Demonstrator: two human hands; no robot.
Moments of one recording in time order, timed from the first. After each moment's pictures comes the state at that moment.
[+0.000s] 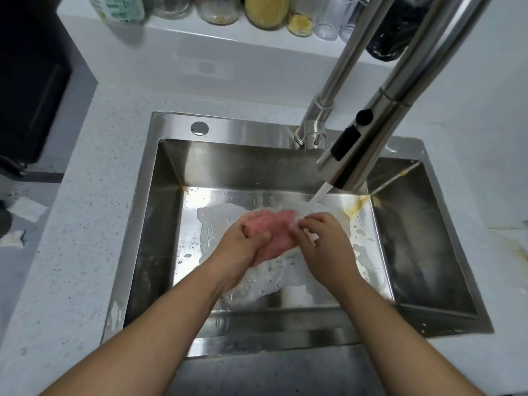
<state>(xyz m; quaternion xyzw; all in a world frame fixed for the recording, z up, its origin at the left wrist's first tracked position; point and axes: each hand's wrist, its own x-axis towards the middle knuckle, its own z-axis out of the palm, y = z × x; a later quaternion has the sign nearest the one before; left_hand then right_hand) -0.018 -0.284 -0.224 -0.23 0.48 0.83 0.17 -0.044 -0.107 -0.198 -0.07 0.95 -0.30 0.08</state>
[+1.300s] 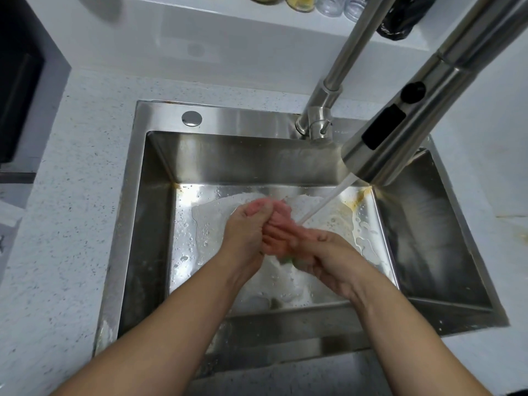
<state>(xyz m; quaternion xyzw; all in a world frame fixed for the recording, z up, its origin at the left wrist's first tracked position) -0.048 -0.273 -0.226 -0.31 0.40 0.85 0.12 -0.046 -0.115 -0.202 0.19 0.64 -0.64 0.38</state>
